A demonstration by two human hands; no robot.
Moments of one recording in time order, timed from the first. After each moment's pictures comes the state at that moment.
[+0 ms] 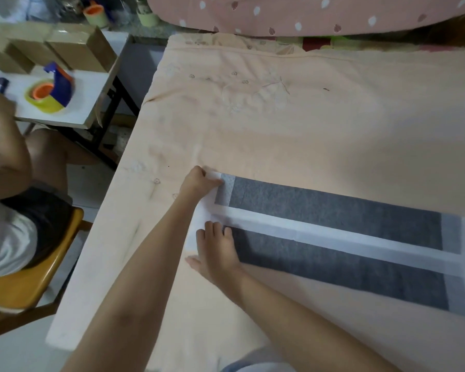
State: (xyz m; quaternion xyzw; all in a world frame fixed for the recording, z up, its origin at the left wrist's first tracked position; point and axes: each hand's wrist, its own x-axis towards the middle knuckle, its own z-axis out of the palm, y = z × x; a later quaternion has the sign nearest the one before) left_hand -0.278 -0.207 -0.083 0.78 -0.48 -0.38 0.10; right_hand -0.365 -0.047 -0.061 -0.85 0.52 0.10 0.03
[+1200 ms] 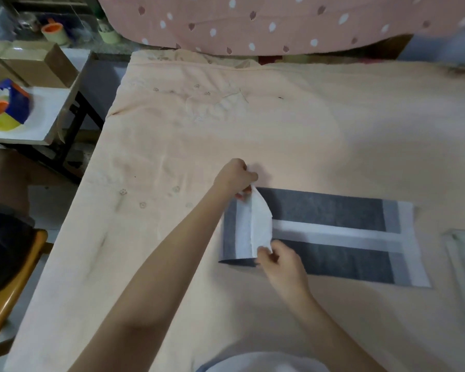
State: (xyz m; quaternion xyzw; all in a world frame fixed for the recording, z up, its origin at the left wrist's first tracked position) left_hand -0.428 -0.189 -0.002 0.64 -0.55 -0.52 0.13; right_hand -0.526 0.004 -0.011 -0.45 0.75 -0.21 0.43
